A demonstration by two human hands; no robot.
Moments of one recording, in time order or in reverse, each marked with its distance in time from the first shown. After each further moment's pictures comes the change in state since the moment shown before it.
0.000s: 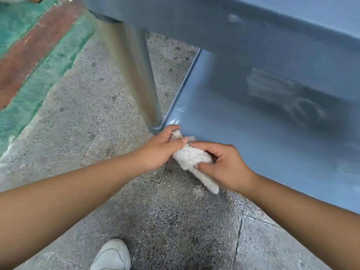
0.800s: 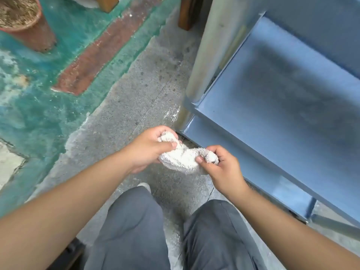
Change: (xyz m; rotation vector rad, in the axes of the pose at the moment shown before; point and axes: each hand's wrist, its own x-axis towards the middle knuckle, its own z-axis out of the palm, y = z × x) left_hand -0.308 0.212 -0.087 -0.359 0.158 -0.041; right_hand -0.081 -0.359 -0.008 0.031 0.061 0.305
